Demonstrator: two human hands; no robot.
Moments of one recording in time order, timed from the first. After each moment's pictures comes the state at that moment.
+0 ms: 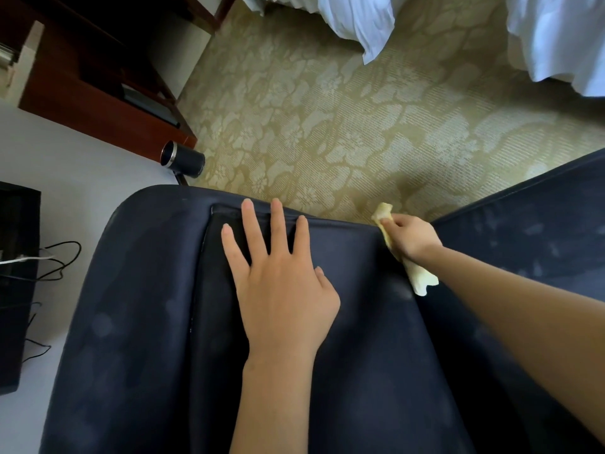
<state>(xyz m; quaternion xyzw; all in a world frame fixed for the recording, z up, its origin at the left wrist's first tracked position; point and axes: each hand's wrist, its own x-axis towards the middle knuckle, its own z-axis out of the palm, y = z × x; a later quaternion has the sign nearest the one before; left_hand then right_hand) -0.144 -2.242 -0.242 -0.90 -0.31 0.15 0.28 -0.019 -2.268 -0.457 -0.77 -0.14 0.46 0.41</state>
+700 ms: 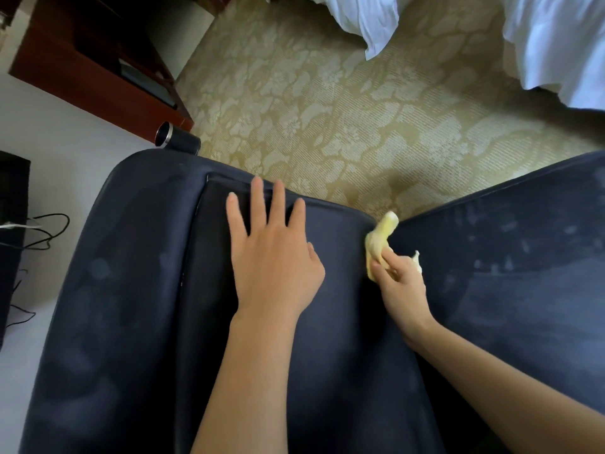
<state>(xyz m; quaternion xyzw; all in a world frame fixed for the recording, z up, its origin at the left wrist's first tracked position) -0.144 -2.248 -0.243 -0.91 -0.29 0.16 0.26 -0.109 -2.339 -0.406 -0.67 -0.07 0.39 0.63</state>
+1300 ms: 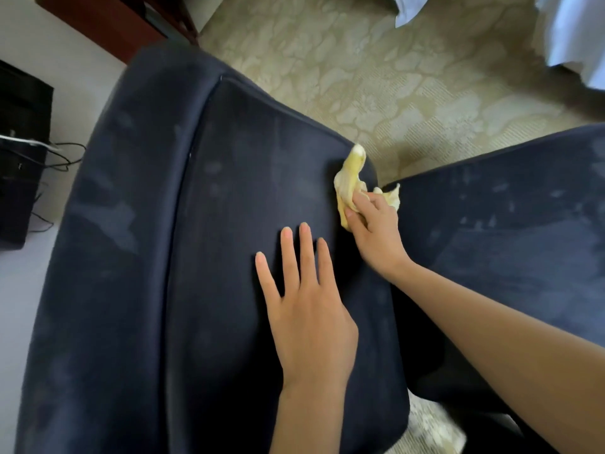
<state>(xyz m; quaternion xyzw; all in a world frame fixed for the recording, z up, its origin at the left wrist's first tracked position) -0.242 -2.405 -0.274 -0.89 -0.40 0.12 0.21 -0.131 -2.364 -0.406 -0.68 -0.32 0.27 0.60</state>
